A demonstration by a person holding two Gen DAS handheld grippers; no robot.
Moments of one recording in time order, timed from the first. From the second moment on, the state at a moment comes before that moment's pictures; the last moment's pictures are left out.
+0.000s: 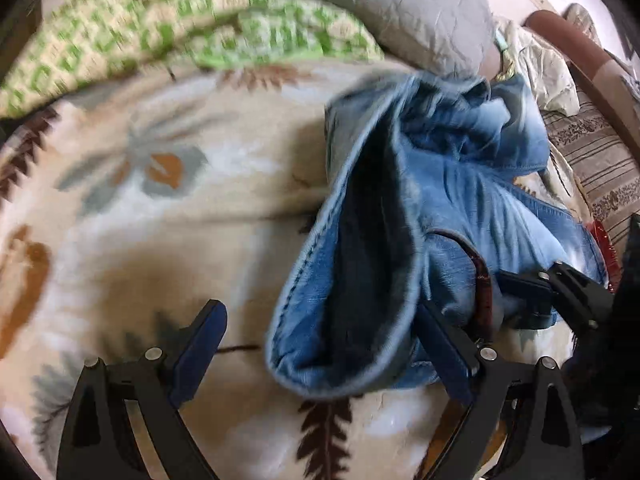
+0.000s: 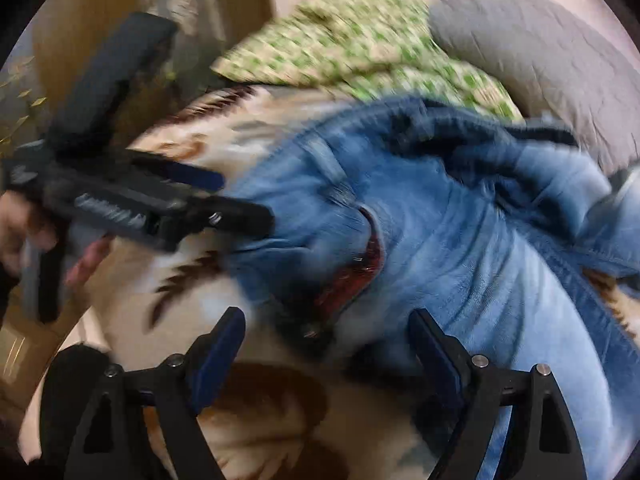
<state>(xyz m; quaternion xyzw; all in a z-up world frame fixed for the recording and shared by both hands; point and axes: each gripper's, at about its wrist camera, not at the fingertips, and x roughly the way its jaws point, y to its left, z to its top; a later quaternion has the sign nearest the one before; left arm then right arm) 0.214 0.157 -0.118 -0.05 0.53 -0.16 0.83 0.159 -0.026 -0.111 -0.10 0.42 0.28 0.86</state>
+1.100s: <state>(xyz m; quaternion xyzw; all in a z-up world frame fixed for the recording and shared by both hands) 0.156 0.187 -0.019 -0.01 0.44 -0.10 0.89 0.096 -0.079 -0.055 -0.01 0.40 0.32 0.86</state>
